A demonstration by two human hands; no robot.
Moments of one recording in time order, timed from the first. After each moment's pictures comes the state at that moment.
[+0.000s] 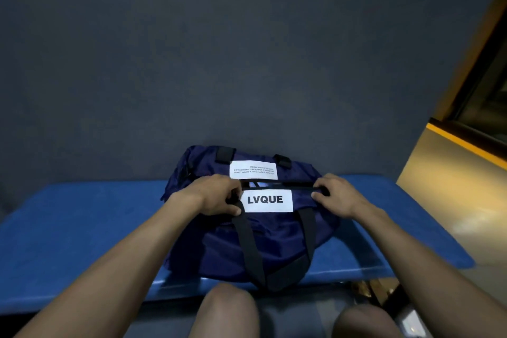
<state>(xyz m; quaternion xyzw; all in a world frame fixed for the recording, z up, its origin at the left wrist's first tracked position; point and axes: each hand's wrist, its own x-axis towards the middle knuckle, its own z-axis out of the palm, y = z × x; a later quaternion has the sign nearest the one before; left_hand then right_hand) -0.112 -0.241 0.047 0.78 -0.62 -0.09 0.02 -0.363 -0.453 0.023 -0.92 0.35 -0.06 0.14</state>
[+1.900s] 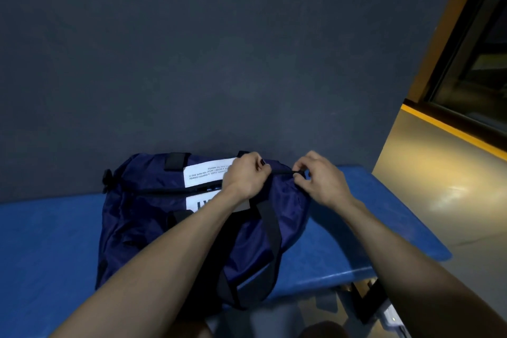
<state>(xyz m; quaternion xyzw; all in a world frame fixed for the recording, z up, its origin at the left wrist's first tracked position) -0.203 -0.399 0.027 0.80 -0.47 -0.09 0.36 -0.375 -0.506 0.022 -0.90 0.35 -0.23 0.09</state>
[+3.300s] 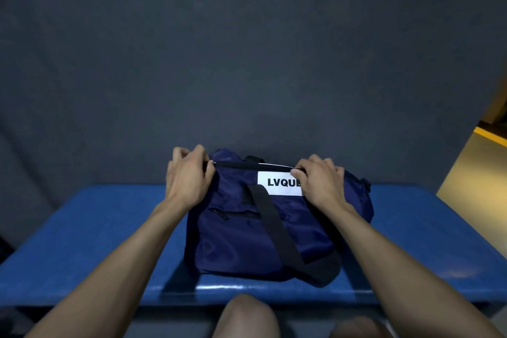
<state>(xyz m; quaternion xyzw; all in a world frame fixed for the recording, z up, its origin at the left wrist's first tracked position) -0.071 -0.198 0.055 0.85 -0.39 0.16 0.32 -0.265 -0.412 0.039 -0.90 0.35 -0.23 0.08</state>
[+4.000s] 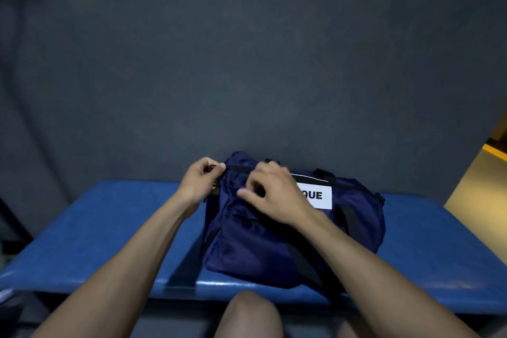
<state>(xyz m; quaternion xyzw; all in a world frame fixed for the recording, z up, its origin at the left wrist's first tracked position) -0.057 -0.181 0.044 0.69 -0.27 -0.19 0.64 -0.217 -0.310 0.057 -0.96 0.07 -0.26 0.09</state>
